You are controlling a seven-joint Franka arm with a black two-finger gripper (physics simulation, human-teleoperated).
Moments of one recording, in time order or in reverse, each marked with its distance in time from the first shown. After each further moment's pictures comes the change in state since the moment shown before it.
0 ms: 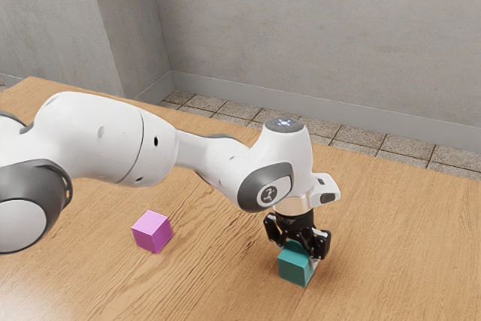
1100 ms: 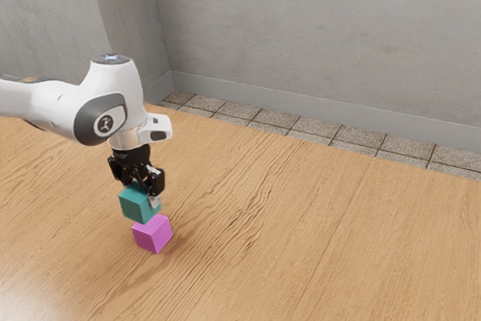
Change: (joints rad) arm 0.040 -0.561 0.475 -0.476 0.210 -0.134 0.349
